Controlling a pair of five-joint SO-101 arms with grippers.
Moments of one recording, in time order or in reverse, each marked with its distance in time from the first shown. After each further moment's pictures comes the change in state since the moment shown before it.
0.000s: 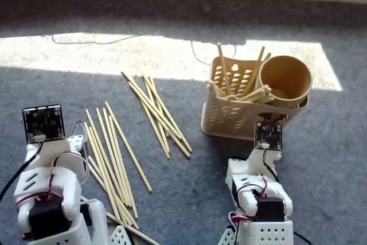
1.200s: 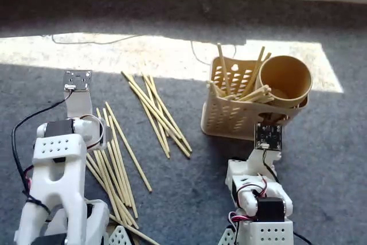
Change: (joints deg) left arm 7.3 56.8 -5.5 -17.7 2.6; right arm 0.0 0.0 0.0 0.7 0.0
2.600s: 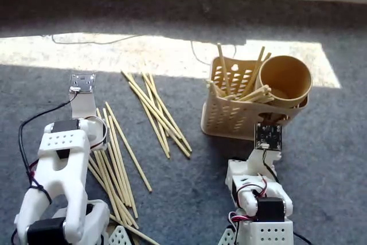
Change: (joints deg) left arm 1.5 6.8 2.8 -8.2 0.0; right arm 0.0 0.0 0.0 0.0 0.0
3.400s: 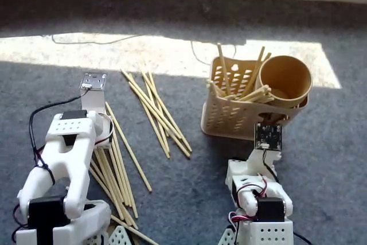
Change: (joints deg) left arm 1.8 10.7 -5.9 1.2 0.2; right arm 0.0 0.0 0.0 0.0 0.0
